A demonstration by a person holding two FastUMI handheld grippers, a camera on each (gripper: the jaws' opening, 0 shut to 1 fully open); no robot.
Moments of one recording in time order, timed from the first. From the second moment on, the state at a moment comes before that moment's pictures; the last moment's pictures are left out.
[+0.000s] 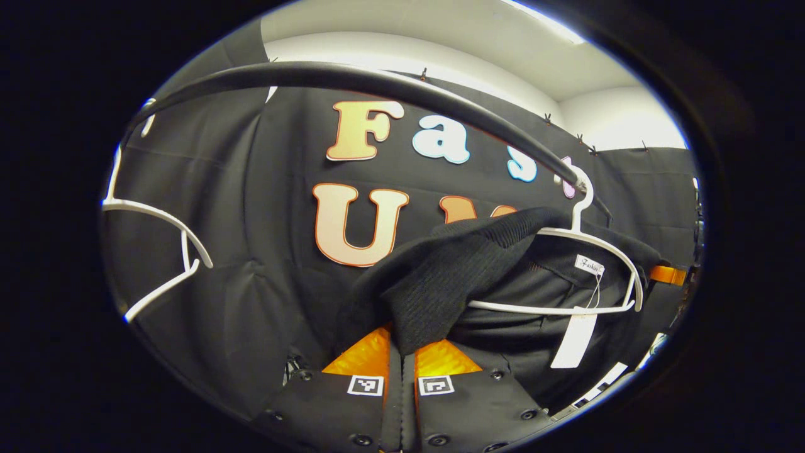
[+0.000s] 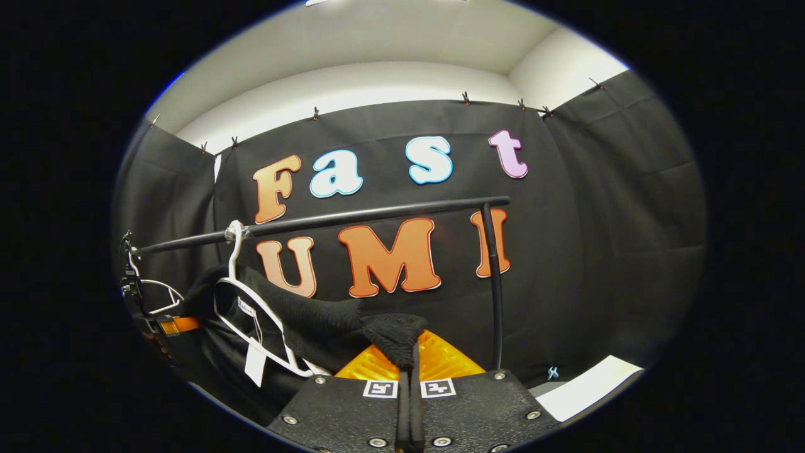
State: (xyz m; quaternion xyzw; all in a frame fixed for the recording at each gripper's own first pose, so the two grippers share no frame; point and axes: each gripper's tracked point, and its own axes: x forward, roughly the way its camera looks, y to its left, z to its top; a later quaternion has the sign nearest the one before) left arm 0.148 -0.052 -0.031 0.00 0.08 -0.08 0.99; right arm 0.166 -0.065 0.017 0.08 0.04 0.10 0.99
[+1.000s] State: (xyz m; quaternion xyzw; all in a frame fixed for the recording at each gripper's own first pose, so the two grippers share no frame) left arm 0.221 -0.006 -0.030 0.01 0.05 0.01 1.00; right arm 0.309 -0.049 -0.068 0.20 0.12 0.20 0.95
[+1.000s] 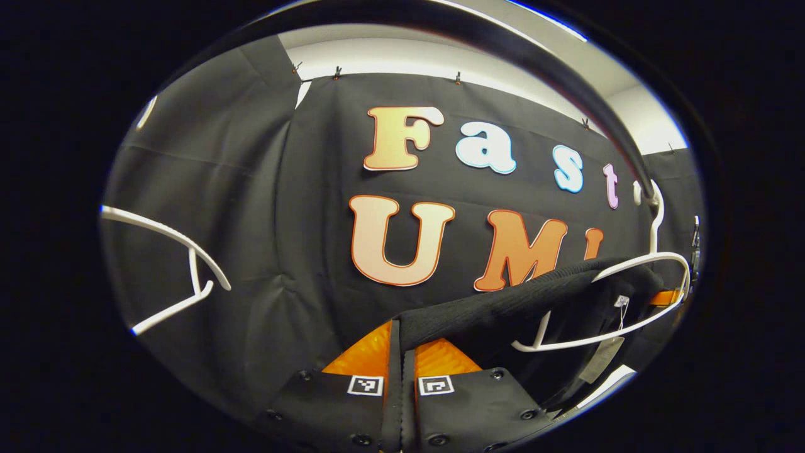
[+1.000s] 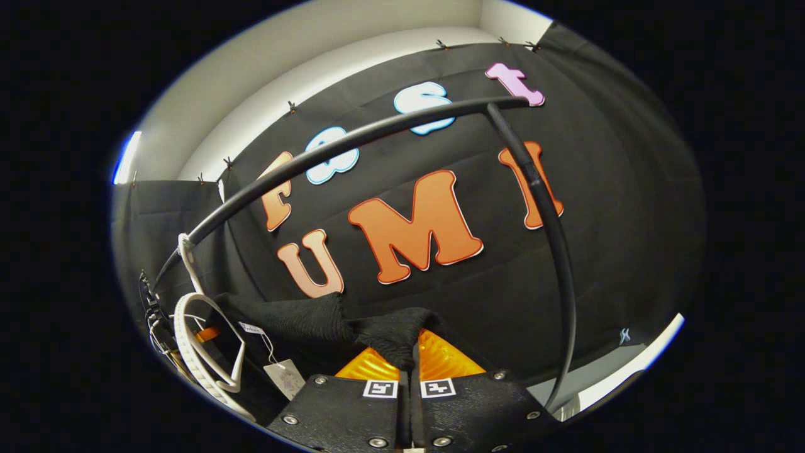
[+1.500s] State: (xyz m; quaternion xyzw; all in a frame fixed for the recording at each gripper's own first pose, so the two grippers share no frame) left arm 0.205 0.017 -0.070 0.04 0.08 0.06 0.99; right arm 0.336 -0.014 -0.171 0.22 0.20 0.20 0.93
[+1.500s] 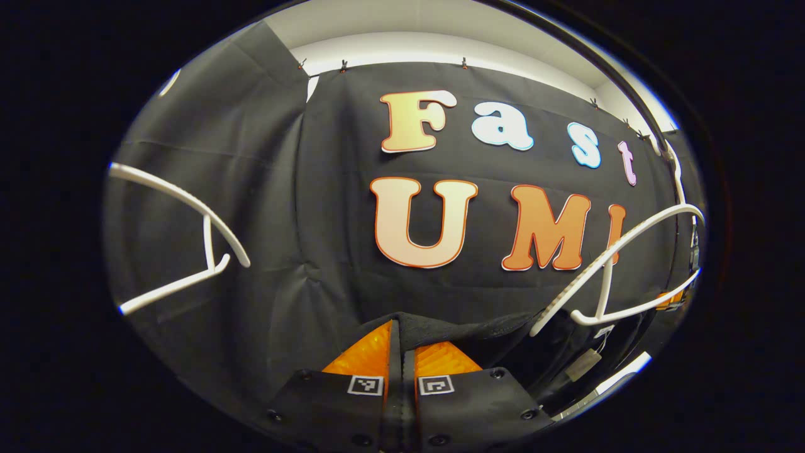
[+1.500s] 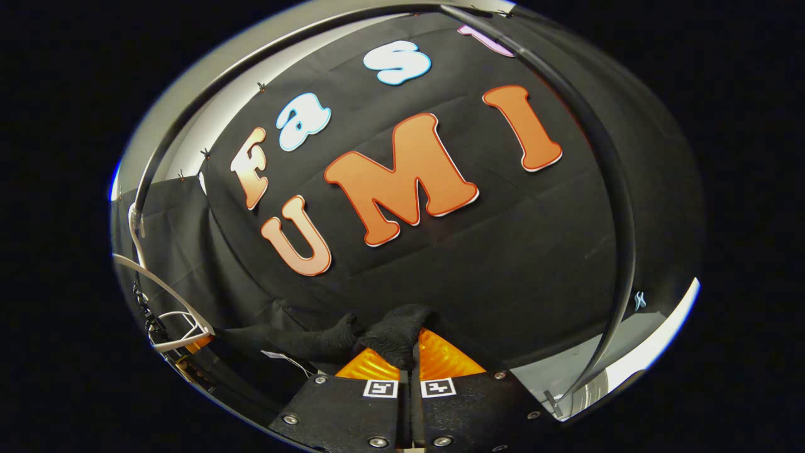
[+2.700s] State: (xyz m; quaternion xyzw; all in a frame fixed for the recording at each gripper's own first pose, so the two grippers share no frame) left arm 0.133 -0.031 -0.218 0.02 0.25 -0.02 0.97; right arm 0.200 0.018 -0.321 0.22 0.33 0.14 0.91
